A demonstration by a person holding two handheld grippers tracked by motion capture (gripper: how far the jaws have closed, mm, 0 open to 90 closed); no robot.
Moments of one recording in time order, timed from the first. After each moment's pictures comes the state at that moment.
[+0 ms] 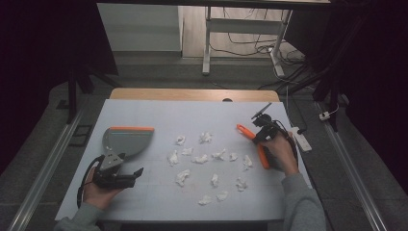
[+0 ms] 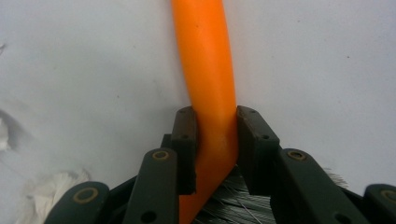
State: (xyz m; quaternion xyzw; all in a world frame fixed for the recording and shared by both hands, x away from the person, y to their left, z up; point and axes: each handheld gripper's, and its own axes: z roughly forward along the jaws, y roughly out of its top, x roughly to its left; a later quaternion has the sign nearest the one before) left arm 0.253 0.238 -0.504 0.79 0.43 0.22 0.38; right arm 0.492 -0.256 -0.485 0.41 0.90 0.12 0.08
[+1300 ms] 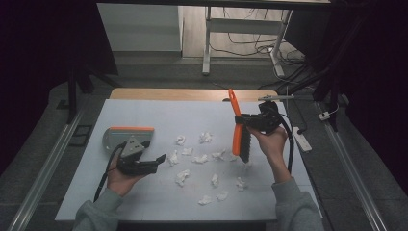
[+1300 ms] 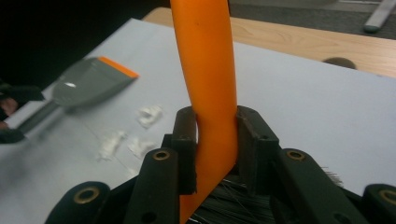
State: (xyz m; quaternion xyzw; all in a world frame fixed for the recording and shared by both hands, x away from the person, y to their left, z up) left arm 0.287 0.179 -0.480 0.77 0.40 0.22 0.44; right arm 0.432 -0.222 -0.394 0.40 0.78 0.47 0.06
